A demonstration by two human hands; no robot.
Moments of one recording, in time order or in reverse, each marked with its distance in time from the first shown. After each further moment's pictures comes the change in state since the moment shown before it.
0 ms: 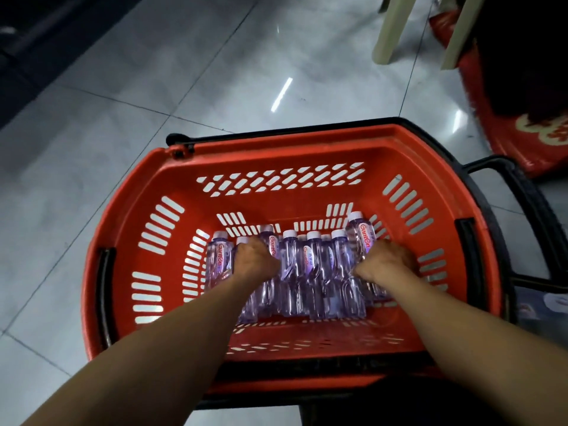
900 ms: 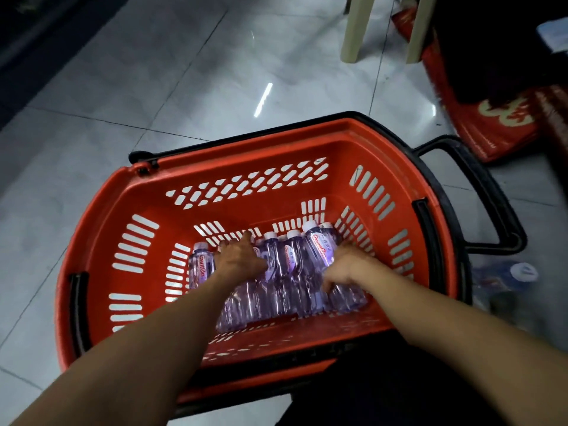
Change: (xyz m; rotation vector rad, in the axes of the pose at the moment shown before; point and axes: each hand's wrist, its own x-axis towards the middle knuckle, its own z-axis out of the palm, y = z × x) left_hand 0.010 -0.001 0.005 0.348 0.003 0.178; right_hand -0.019 0.006 0.005 0.128 -0.297 -0.191
